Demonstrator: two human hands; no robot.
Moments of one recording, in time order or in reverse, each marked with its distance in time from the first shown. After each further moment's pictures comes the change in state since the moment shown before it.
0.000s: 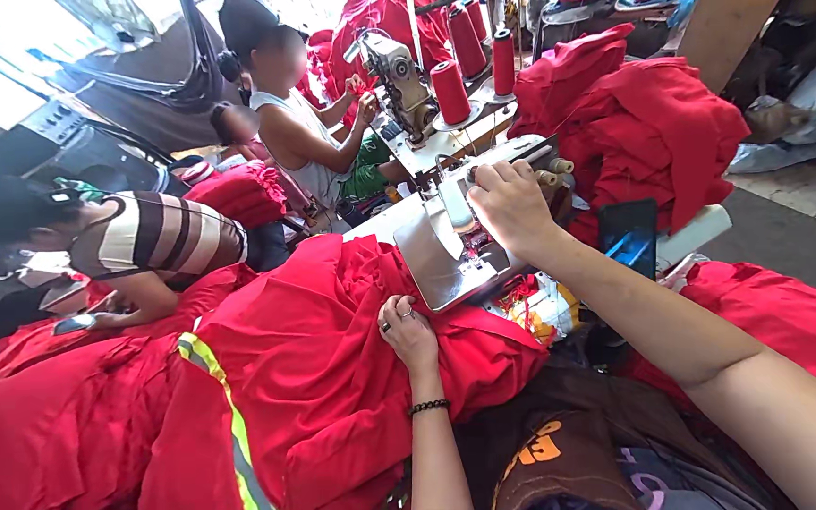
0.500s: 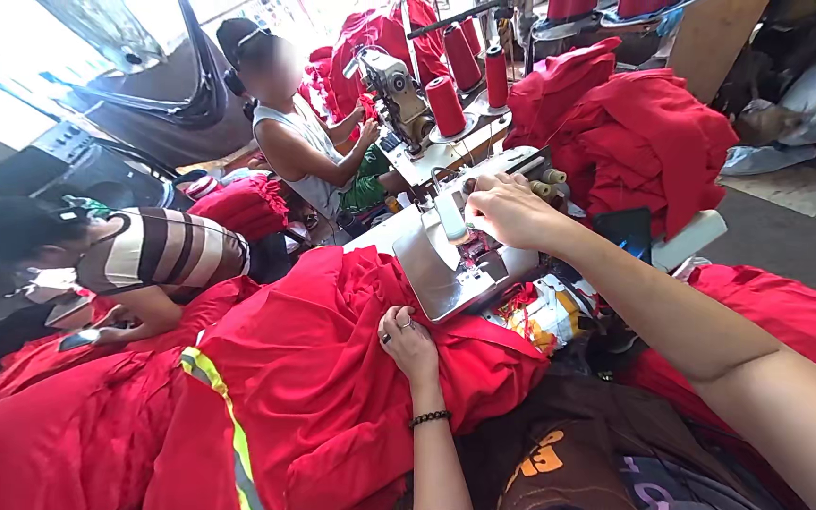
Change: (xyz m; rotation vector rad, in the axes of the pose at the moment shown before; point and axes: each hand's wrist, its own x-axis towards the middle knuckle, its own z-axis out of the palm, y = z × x) left_hand 0.001 0.002 -0.001 -0.010 0.003 -0.007; right_hand 0.018 0.027 -0.024 0.408 -0.516 0.081
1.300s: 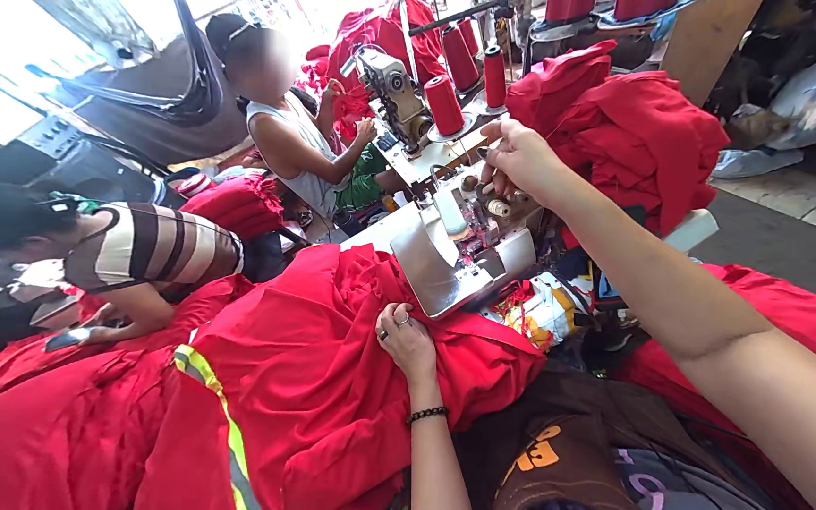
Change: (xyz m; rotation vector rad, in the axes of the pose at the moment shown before) left_hand 0.000 -0.001 0.001 -0.019 0.003 -0.014; right_hand 0.024 0.021 -0.030 0.829 0.195 0.371
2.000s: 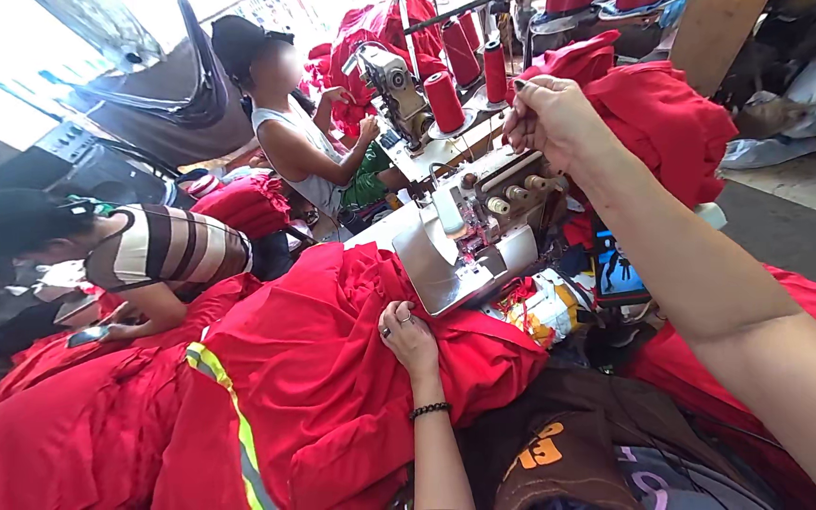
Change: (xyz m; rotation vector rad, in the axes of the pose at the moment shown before) left_hand 0.000 -0.001 -0.001 0.013 0.010 0.018; right_hand 0.013 -0.006 -0.038 0.558 0.138 -0.053
